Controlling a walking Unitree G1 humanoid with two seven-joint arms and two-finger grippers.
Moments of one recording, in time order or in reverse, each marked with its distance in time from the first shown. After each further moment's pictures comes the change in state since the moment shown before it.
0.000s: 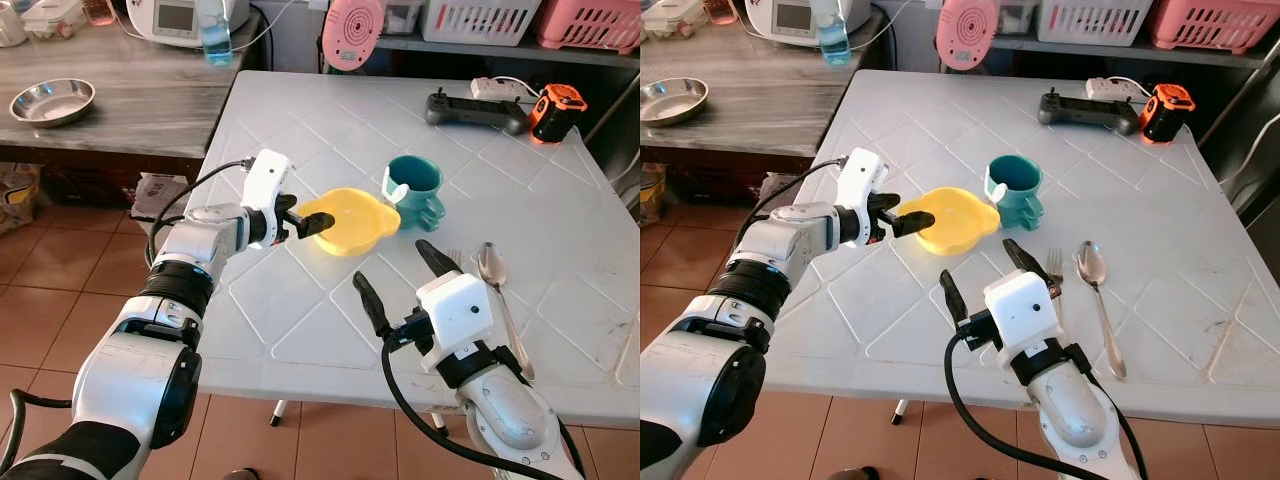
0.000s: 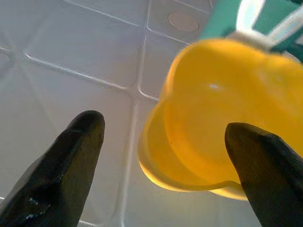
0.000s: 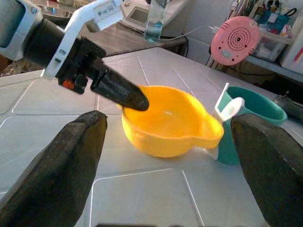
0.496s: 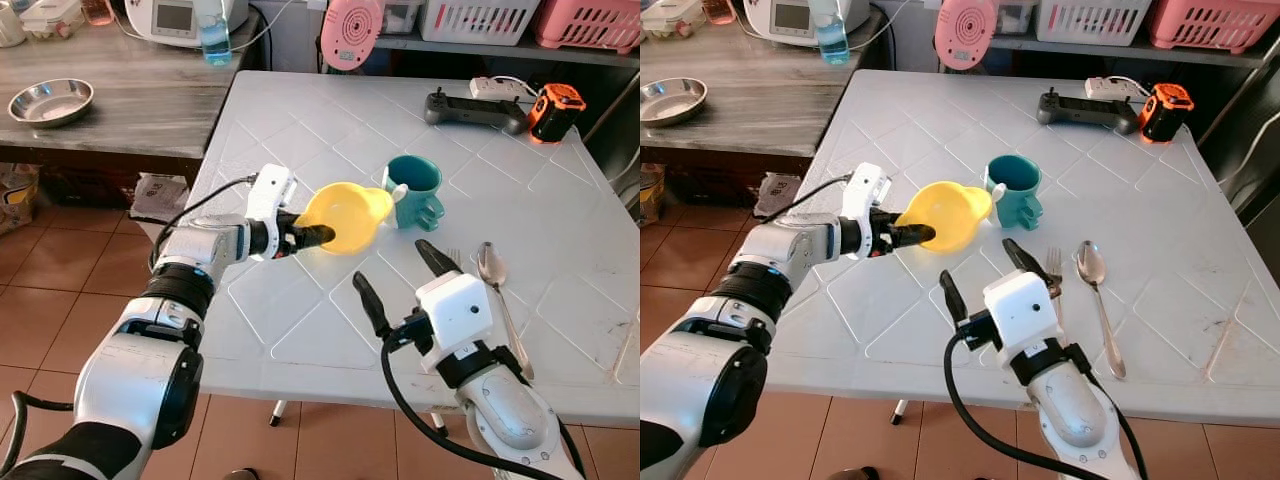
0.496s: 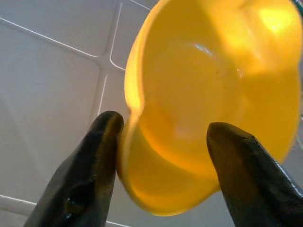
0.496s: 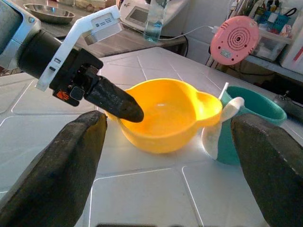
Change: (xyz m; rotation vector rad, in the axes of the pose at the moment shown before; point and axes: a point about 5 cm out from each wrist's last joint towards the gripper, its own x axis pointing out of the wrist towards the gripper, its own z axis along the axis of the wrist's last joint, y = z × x) left arm 0.001 -0.004 -0.009 -0.099 0.043 -0.075; right arm 0.000 0.000 0.000 -0.001 0.000 0.002
